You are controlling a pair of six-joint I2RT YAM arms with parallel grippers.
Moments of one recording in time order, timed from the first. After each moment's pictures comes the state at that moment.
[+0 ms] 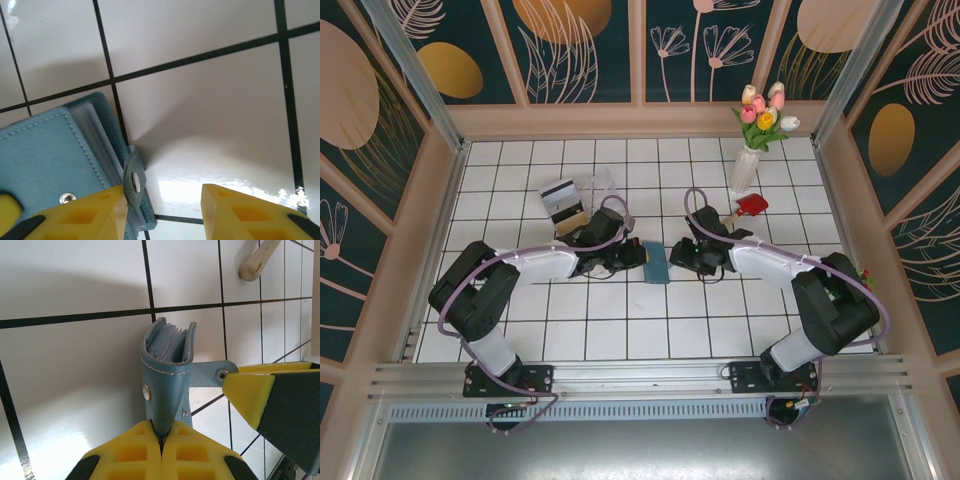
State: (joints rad) left arm -0.69 1.71 0.88 0.02 0.38 -0.84; right arm 0.58 1.53 0.82 -0.37 -0.14 0.80
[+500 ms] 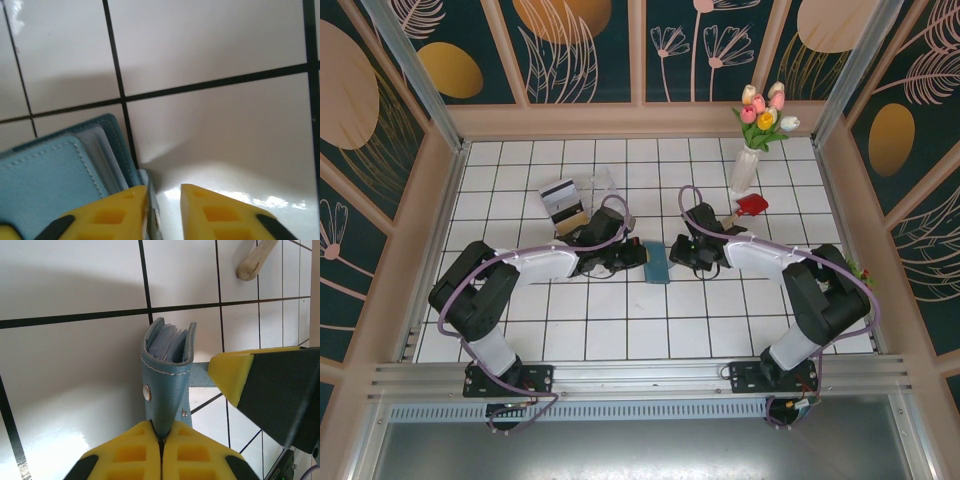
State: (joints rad) left arm -0.69 1.71 0.88 0.01 0.38 -0.84; right arm 0.58 1.59 0.85 -0.31 -0.14 0.78
